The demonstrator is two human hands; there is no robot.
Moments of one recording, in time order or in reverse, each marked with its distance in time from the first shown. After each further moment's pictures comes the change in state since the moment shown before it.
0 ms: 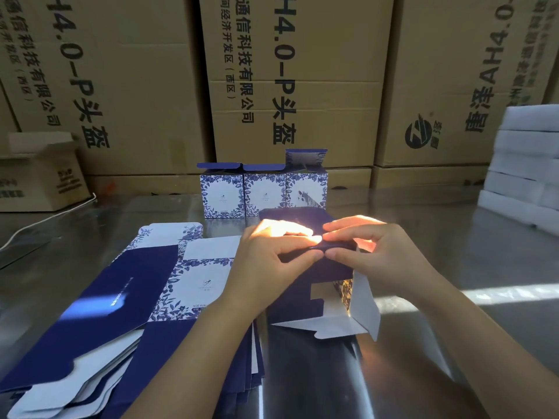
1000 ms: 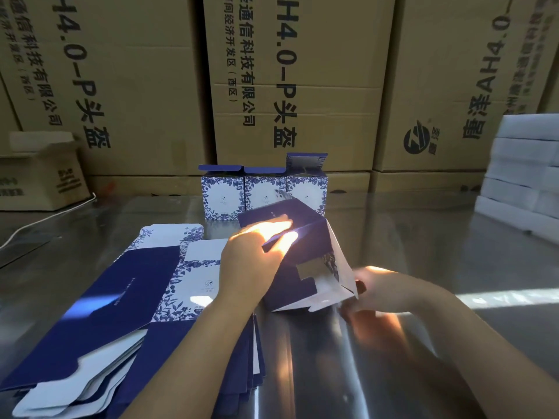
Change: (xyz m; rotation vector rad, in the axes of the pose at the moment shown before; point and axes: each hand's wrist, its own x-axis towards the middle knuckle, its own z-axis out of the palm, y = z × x) left_hand 0.003 -0.014 -0.004 0.100 0.140 -0.230; right_hand -0.004 0.032 -0.003 -0.437 -0.683 0.518
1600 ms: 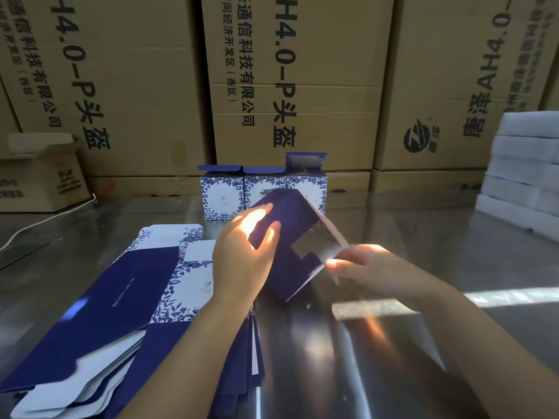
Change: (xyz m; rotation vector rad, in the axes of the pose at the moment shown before) left_hand 0.003 -0.004 0.001 -0.090 0.157 -0.060; right_hand -0.003 -0.013 -0.004 0.445 0.249 -0.181
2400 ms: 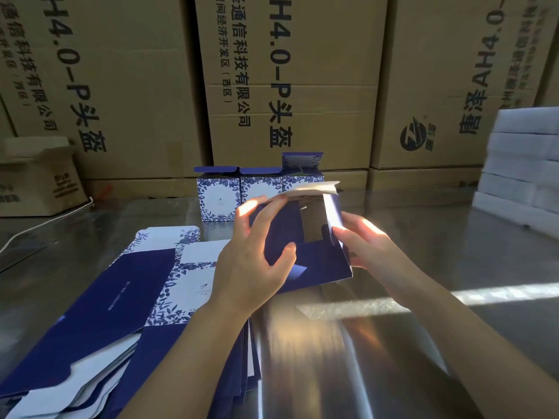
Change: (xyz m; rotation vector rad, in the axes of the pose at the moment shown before) left_hand -0.010 0.009 -0.002 0.142 -0.161 0.299; right_hand 0.003 -0.007 0.006 0.460 0.264 -0.165
